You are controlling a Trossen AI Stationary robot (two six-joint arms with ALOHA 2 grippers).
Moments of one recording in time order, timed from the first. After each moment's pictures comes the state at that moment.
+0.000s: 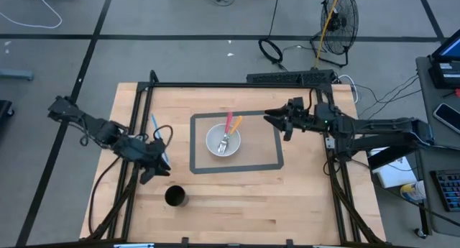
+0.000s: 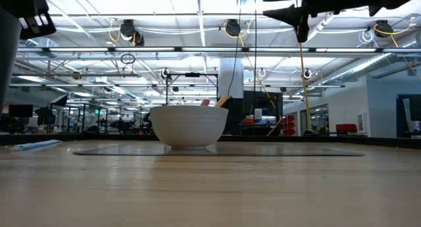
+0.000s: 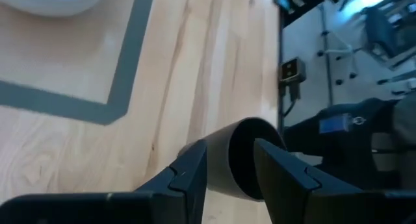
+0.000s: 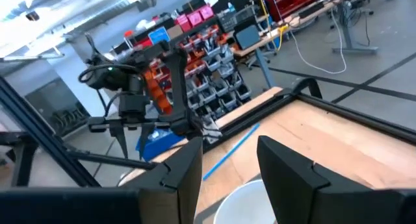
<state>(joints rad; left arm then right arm) -0.47 0.72 0.71 -0.68 0.01 -0.82 -0.14 0.90 0.59 0.33 0.05 0.50</state>
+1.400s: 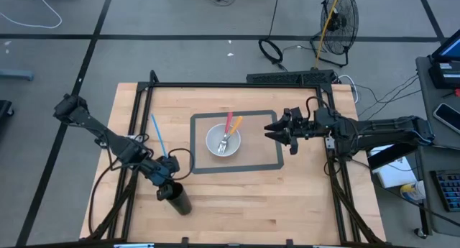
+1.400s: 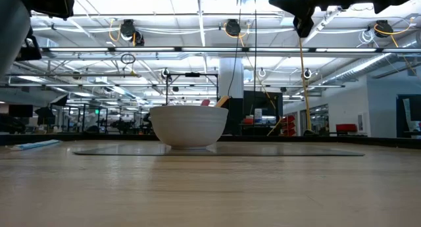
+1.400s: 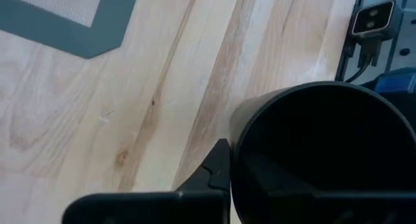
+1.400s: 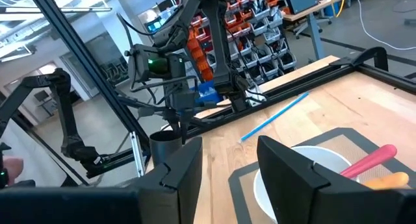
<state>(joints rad) -0.57 1.10 0.72 -0.60 0.02 -1.02 -0.06 0.88 0.59 0.25 -0.11 0.45</state>
